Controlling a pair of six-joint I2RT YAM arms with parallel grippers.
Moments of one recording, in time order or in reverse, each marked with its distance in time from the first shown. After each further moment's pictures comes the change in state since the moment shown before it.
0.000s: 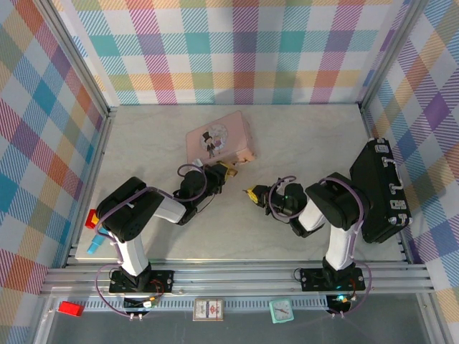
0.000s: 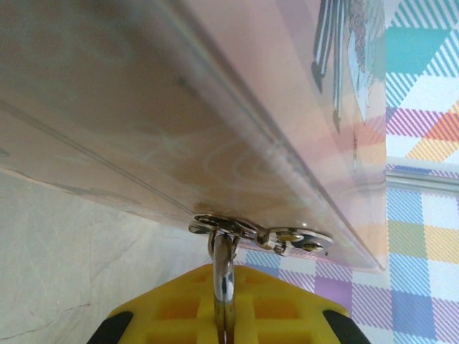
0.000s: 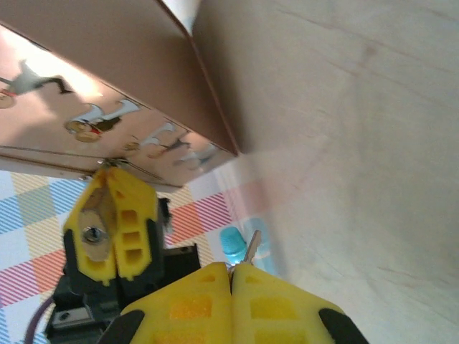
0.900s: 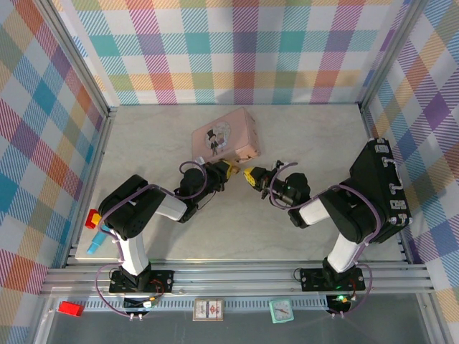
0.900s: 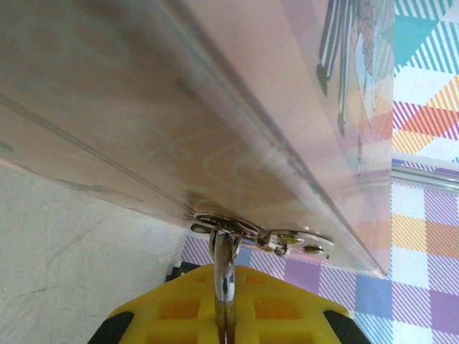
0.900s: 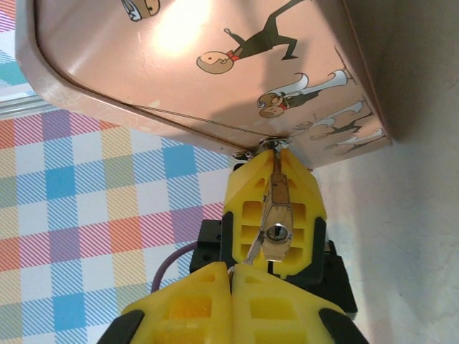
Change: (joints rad) left arm 0.010 0.031 0.032 0.063 0.070 -0.102; right arm -0.003 -0.163 0.111 -0.012 0.002 0.037
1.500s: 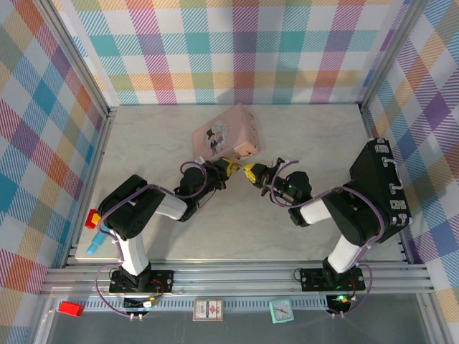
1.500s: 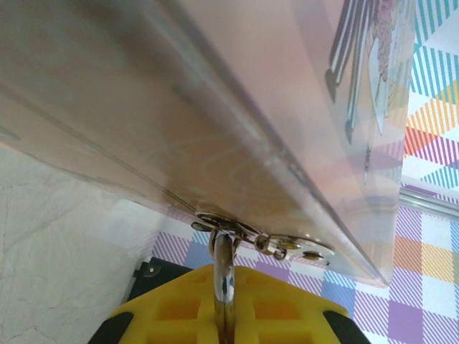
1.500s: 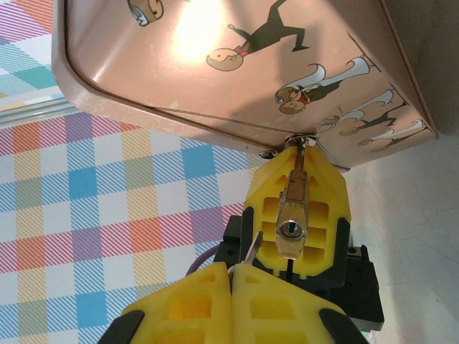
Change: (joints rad) left arm 0.000 -0.004 0.011 0.011 -0.007 -0.112; right arm 0.000 -0.032 0.011 -0.002 0.010 0.042
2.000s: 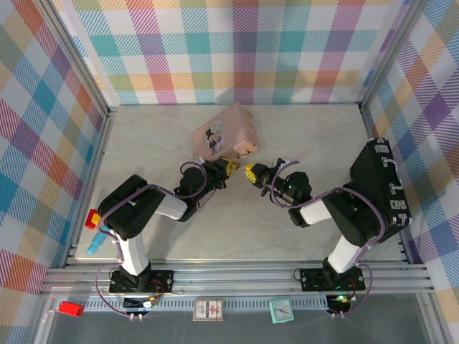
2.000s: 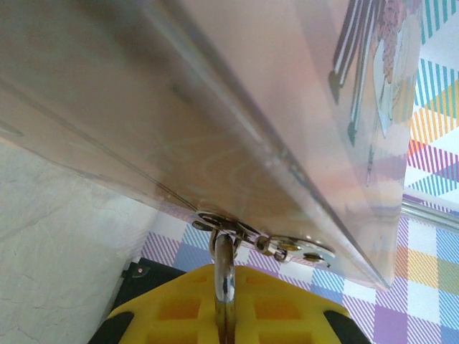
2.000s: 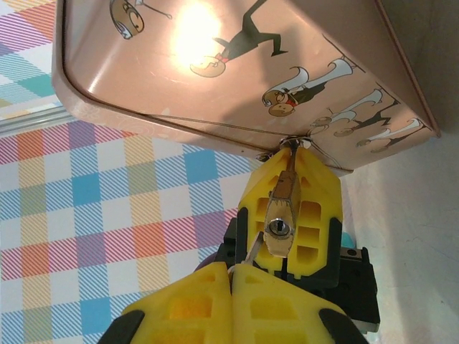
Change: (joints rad) left arm 0.000 0.000 0.000 0.011 -0.012 -0.033; right arm 0.008 -0.003 -0.005 0.000 0.018 0.015
